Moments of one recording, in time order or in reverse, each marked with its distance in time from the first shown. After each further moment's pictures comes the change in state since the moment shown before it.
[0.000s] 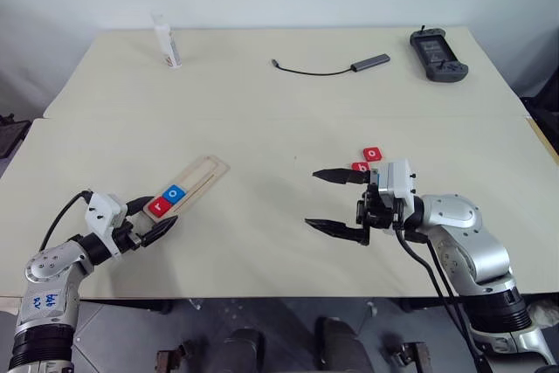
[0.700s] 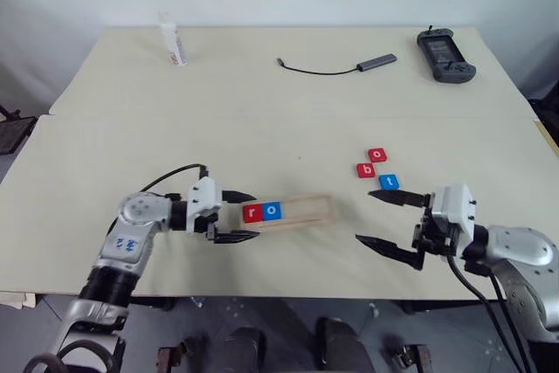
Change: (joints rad) left arm -0.409 -0.120 -0.449 -0.014 0.097 -0.009 -0.352; right arm 0.415 -0.186 -0.306 -0.177 0.035 0.042 -0.046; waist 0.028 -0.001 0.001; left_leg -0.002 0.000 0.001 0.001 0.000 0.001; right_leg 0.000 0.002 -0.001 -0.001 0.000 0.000
